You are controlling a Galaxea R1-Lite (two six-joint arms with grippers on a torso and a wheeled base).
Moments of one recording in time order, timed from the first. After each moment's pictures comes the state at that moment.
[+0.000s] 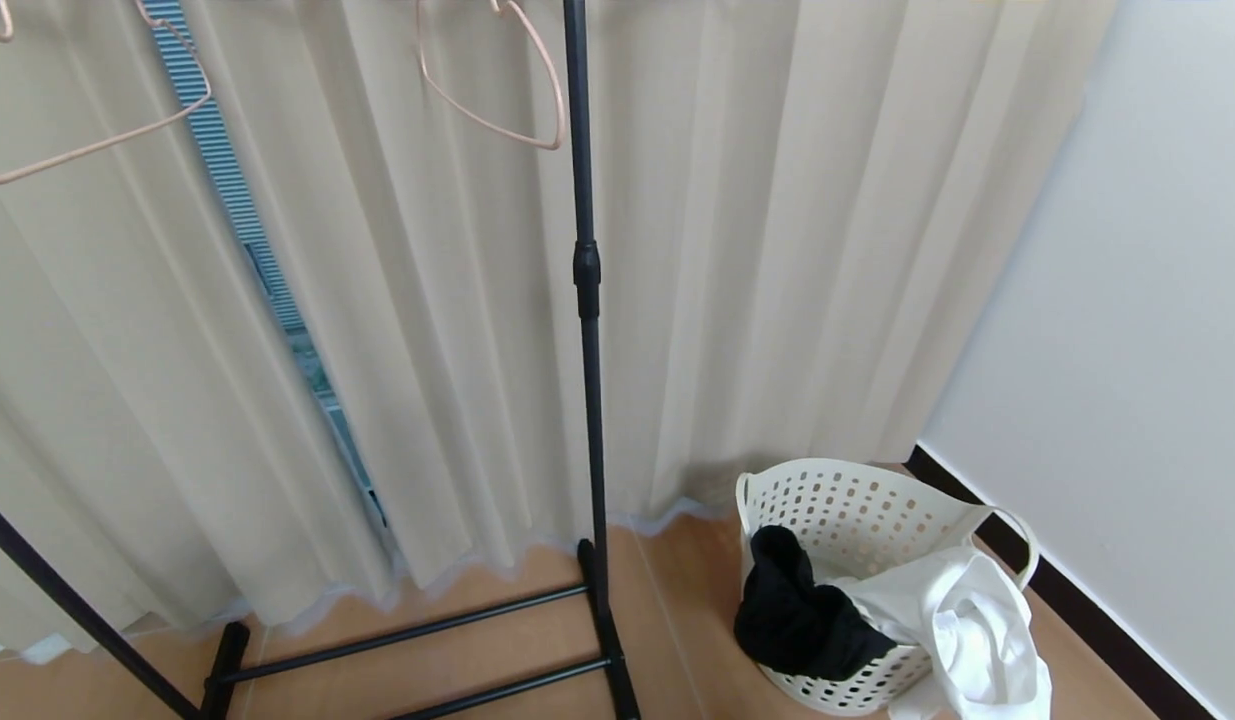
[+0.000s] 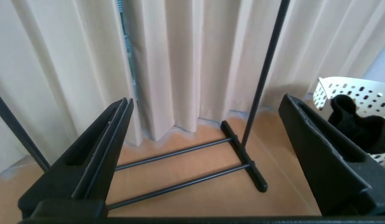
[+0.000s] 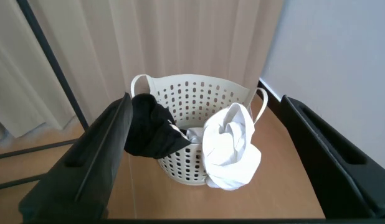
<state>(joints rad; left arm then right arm) -0.01 0.00 0.00 -0.01 -0.04 0.00 0.01 0.00 -0.03 0.06 -0.05 0.04</state>
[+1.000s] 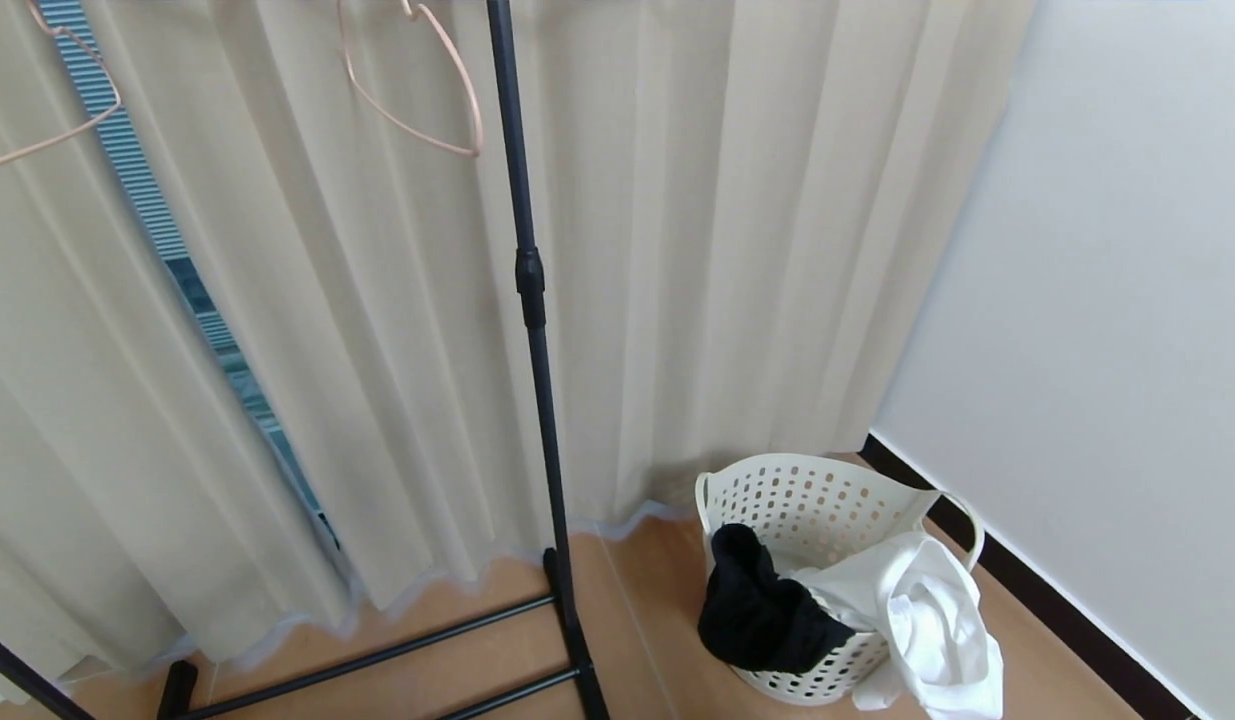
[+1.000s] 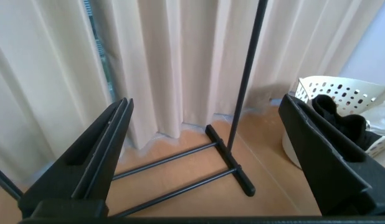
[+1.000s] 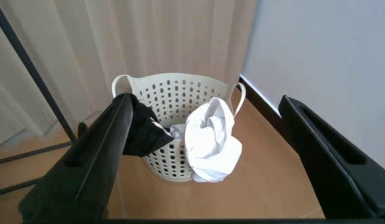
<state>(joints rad) -0.01 0.00 0.00 -0.01 -0.04 -0.01 0.01 0.00 -0.03 0.06 -0.05 0.04</state>
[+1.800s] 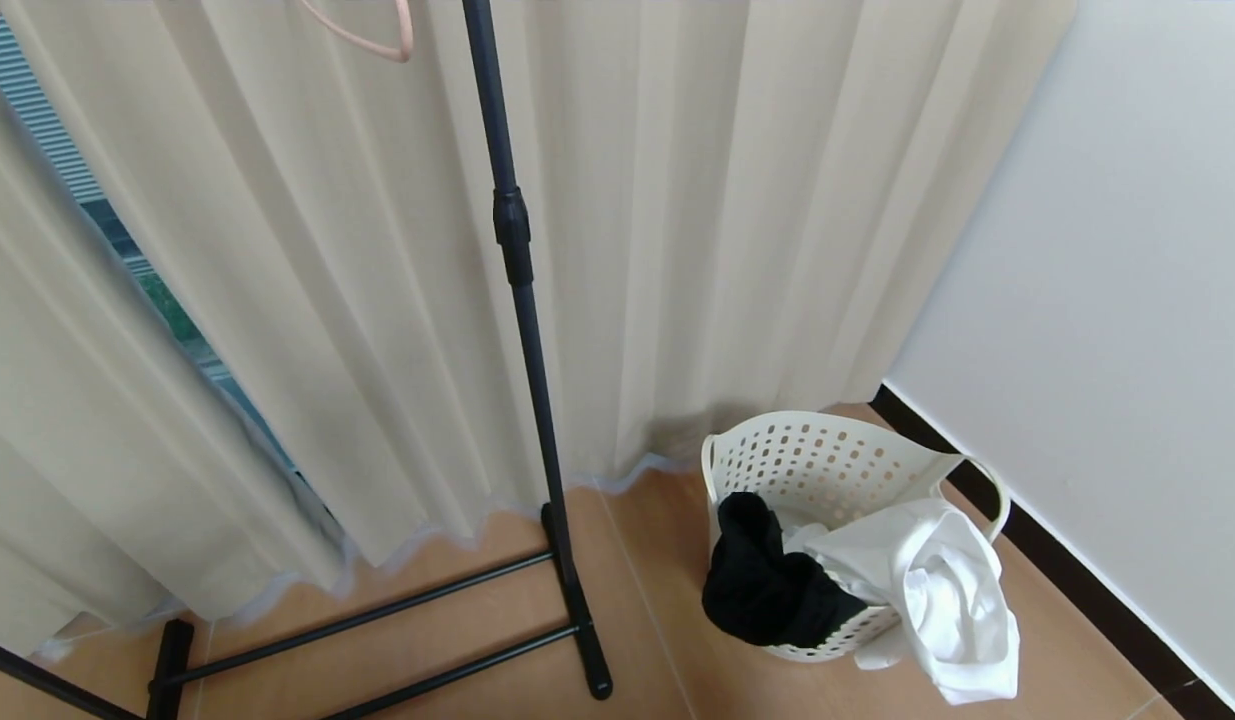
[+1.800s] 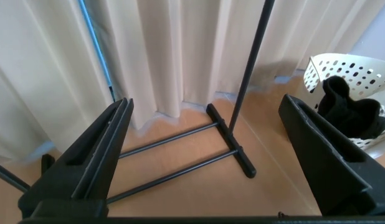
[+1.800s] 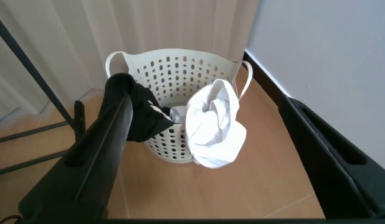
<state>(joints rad) -0.01 0.00 0.00 -0.01 -0.04 -0.01 0.01 0.00 -0.03 0.06 -0.05 0.04</state>
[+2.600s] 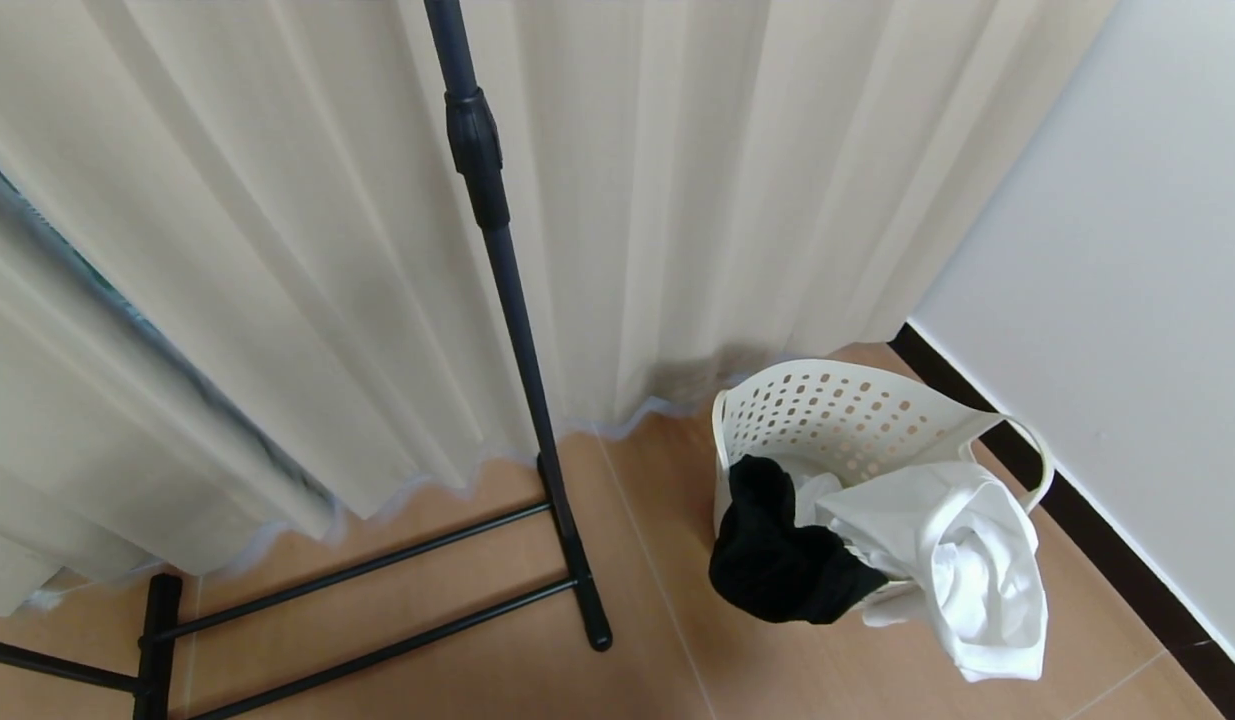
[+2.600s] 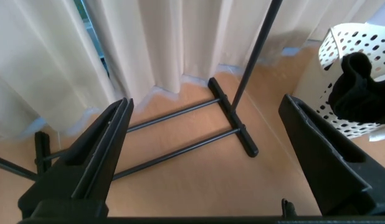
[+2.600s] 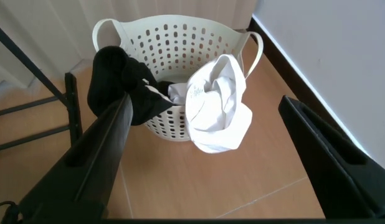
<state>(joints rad) -0.01 0.00 0.00 -0.01 -0.04 -0.01 0.01 0.00 -0.03 0.06 -0.05 0.03</state>
